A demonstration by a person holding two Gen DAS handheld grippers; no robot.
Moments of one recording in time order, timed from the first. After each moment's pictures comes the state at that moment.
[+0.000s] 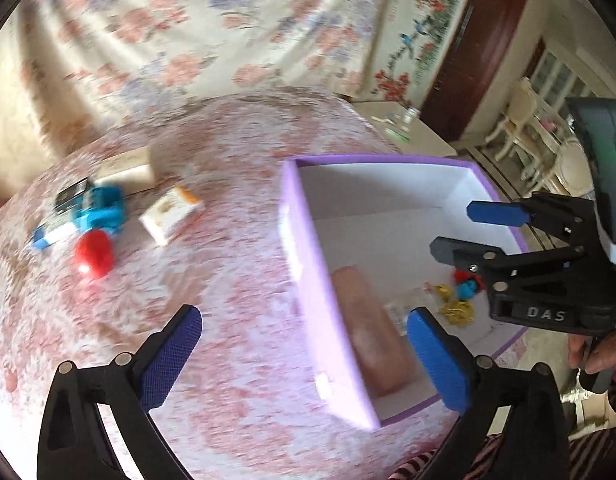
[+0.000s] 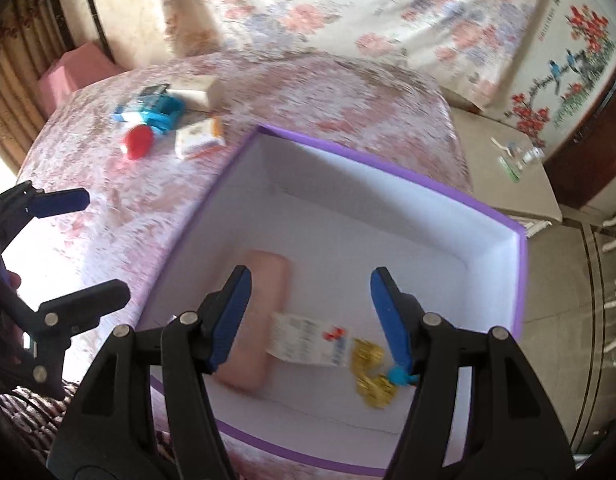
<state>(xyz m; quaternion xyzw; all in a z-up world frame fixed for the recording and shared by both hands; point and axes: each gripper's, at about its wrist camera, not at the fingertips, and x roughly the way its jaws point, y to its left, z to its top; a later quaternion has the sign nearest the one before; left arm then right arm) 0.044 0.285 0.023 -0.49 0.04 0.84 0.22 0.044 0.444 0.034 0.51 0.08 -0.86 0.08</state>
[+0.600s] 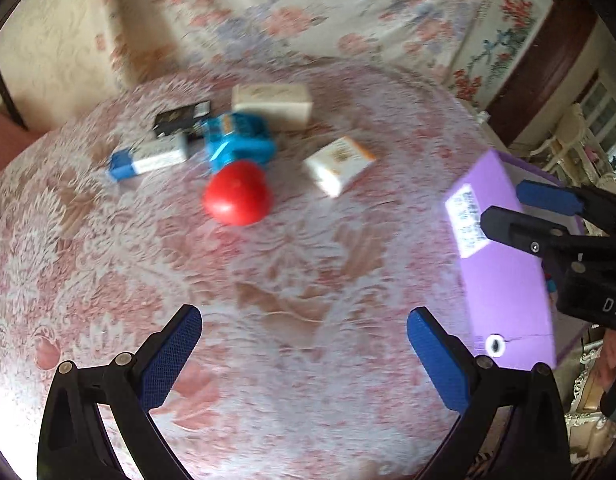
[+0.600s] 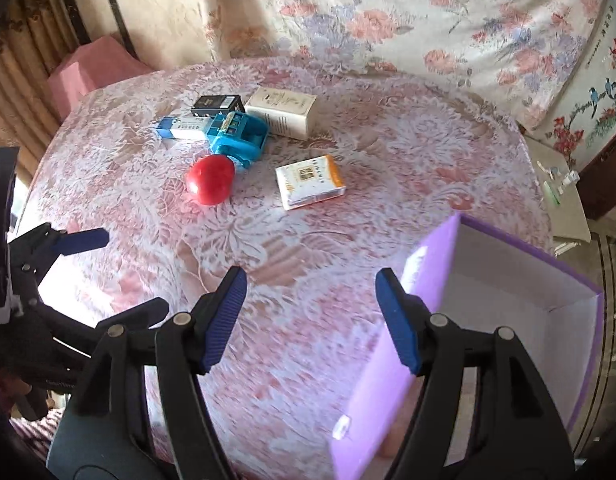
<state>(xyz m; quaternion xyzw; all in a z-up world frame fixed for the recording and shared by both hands) -0.007 0.114 -0.030 -0.55 0.00 0.82 0.15 -0.013 0.278 0.016 0.53 0.06 -0.84 0.08</state>
